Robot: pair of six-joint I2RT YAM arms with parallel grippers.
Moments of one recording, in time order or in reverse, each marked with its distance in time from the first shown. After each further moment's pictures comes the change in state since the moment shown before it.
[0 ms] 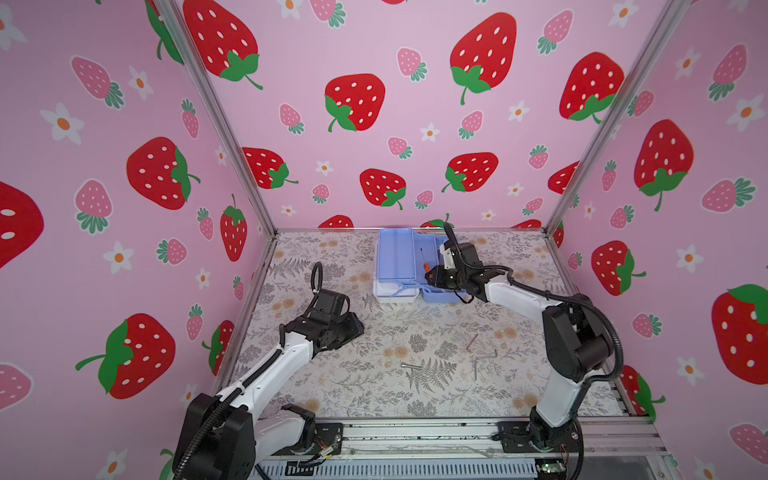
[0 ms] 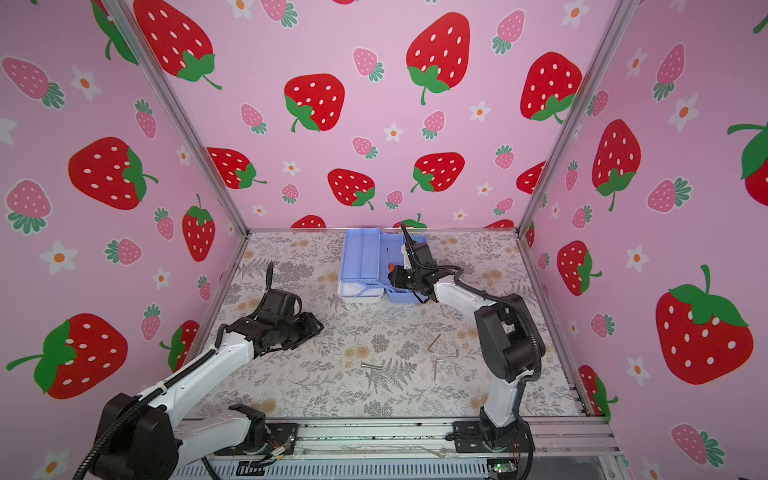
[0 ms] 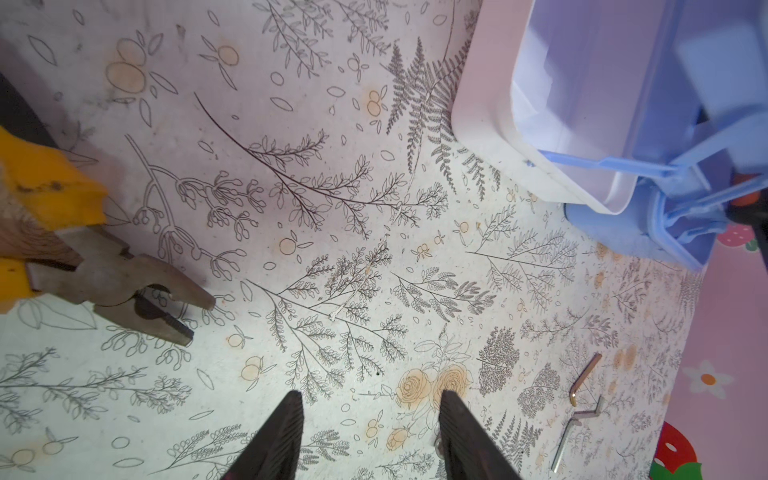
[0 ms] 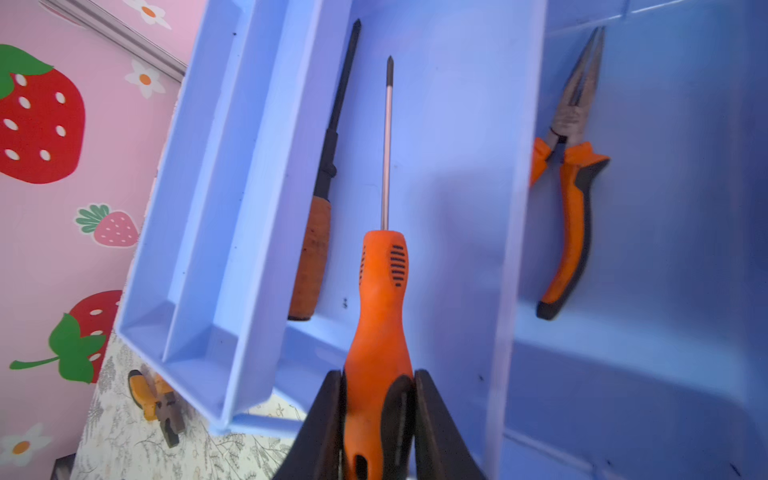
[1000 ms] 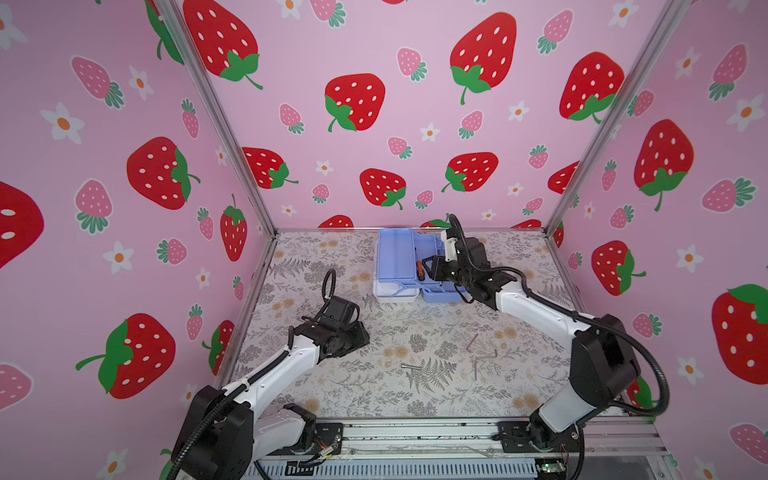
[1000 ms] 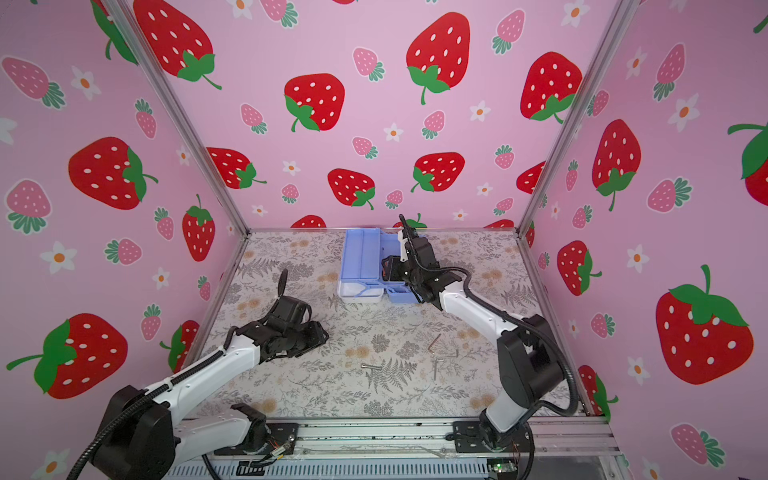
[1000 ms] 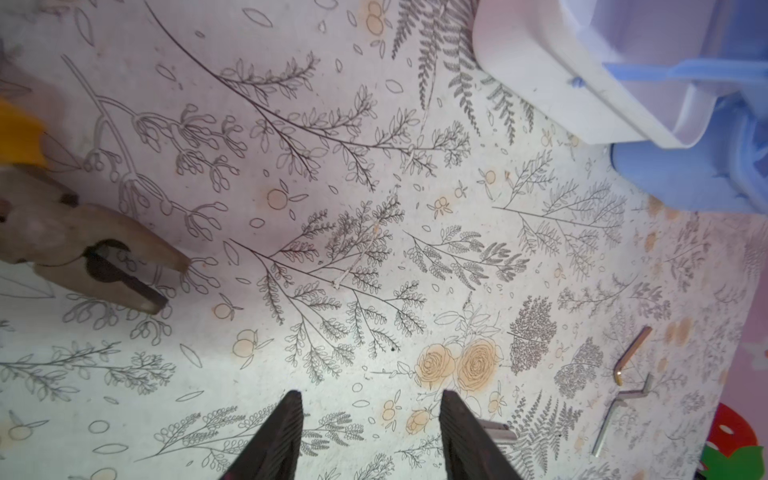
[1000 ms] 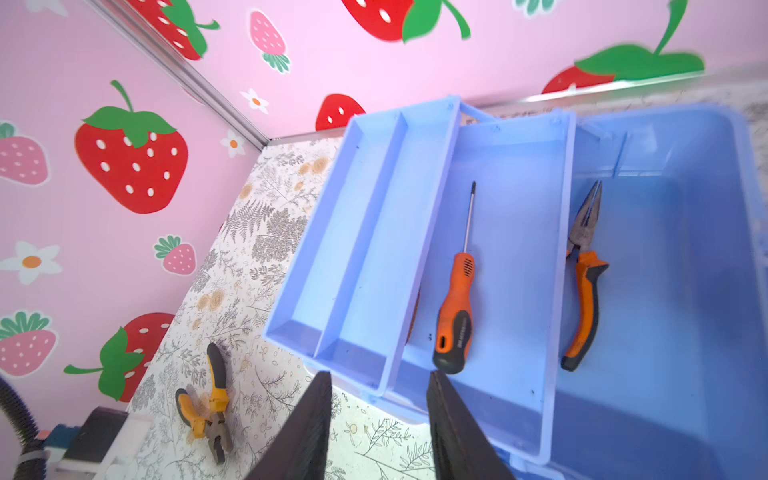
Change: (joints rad) left arm -0.145 0.043 -0.032 -0.001 -0.064 -0.019; right arm 0.111 -0.282 -0.104 0.065 0.167 -0.097
